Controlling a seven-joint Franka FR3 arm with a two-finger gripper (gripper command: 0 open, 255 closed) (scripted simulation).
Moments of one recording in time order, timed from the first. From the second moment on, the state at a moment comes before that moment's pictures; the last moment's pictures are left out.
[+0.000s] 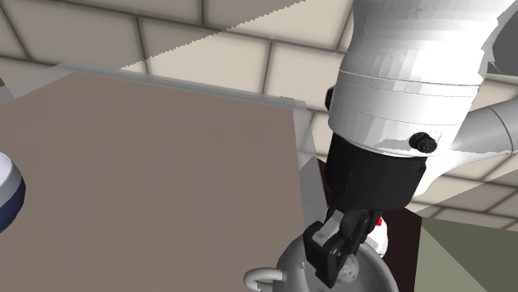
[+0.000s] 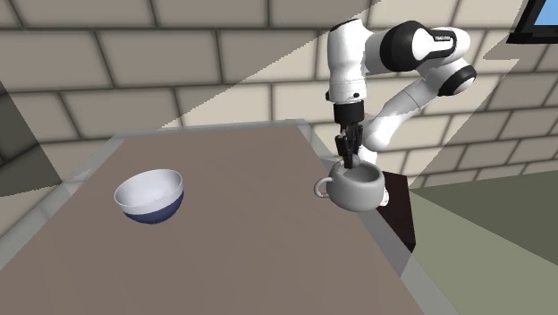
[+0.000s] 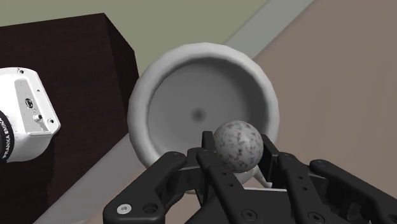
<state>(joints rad) 0.33 -0.77 0.71 -2.24 0.73 1.57 1.09</state>
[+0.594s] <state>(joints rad) 0.33 -0.77 0.71 -2.24 0.73 1.57 1.09</state>
